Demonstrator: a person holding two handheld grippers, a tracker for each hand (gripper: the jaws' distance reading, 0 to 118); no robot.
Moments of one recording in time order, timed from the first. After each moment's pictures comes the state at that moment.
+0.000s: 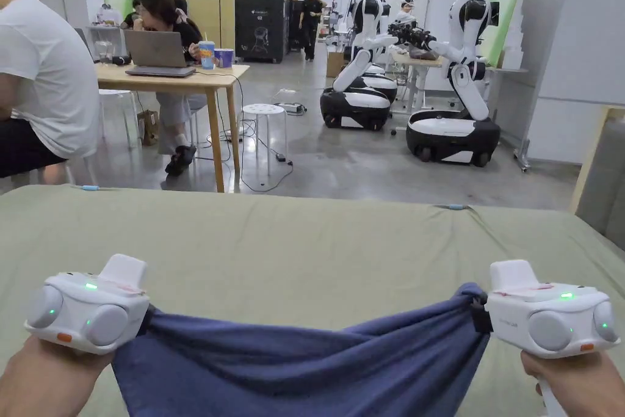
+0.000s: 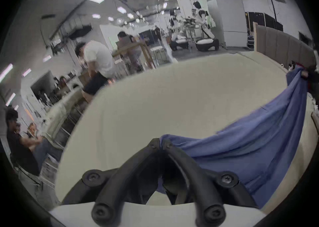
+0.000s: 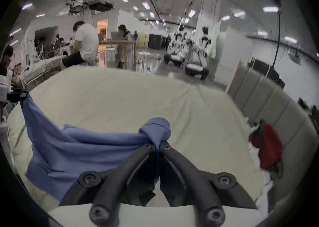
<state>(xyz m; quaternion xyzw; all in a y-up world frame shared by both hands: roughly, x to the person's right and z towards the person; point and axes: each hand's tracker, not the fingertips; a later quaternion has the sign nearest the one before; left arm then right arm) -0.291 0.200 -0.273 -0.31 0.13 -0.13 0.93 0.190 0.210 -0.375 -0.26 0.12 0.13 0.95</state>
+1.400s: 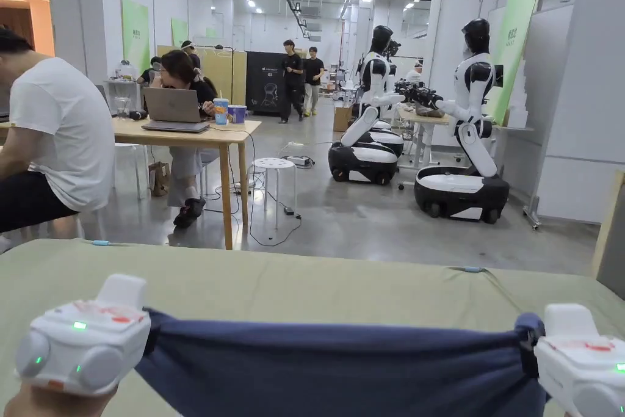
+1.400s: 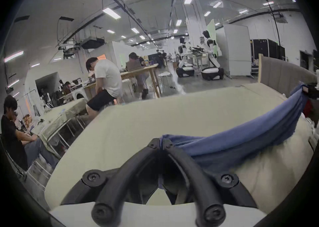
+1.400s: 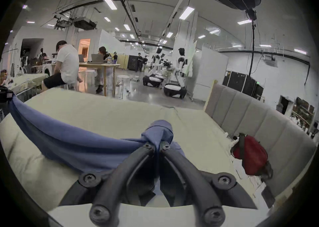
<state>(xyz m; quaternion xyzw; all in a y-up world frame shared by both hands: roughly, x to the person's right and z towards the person) -0.317 0.221 -0.266 -0.22 0.12 -0.08 0.96 0.196 0.215 -0.380 -0.18 0.03 0.11 0.98</state>
